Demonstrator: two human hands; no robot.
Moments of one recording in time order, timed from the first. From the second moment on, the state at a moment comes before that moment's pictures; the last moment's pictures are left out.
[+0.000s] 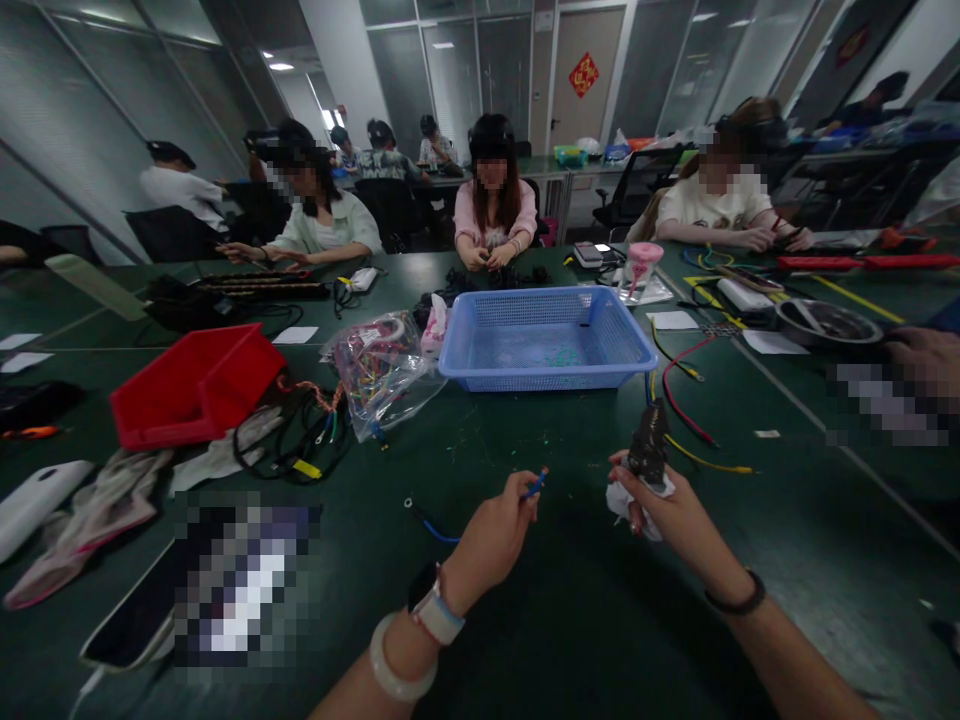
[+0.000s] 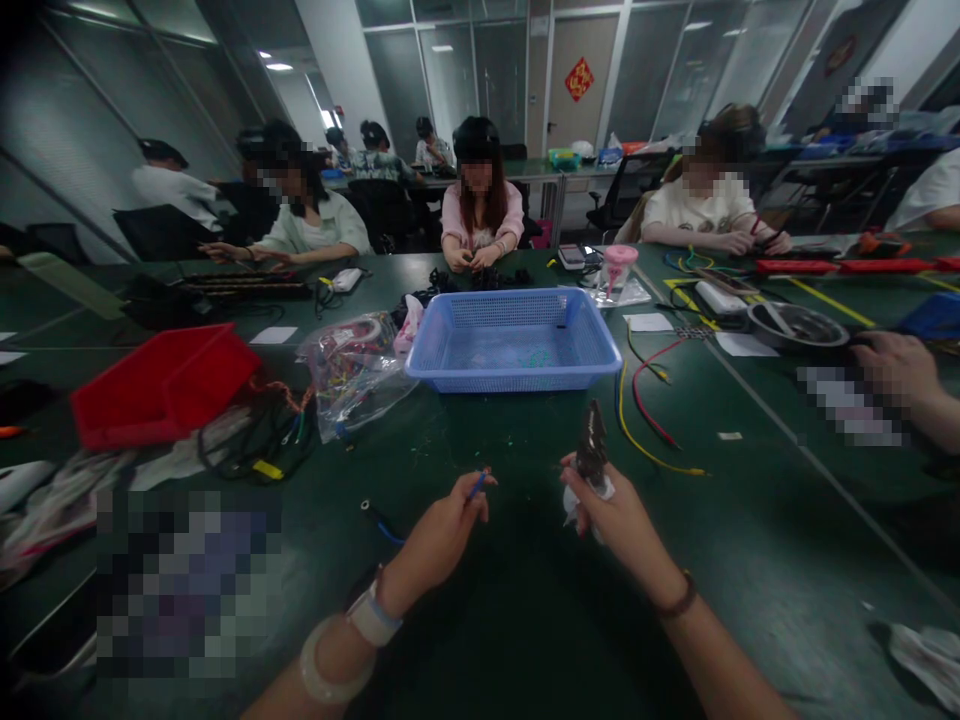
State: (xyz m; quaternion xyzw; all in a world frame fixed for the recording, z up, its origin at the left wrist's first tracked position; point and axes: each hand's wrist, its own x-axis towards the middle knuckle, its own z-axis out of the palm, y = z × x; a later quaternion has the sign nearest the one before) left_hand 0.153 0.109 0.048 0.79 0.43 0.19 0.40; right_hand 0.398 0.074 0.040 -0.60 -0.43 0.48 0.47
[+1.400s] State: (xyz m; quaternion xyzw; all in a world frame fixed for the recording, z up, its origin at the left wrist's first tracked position) left_hand 0.153 0.106 0.060 0.80 0.41 0.16 0.40; right_hand 0.418 0.067 0.049 -0.54 -0.50 0.56 0.39
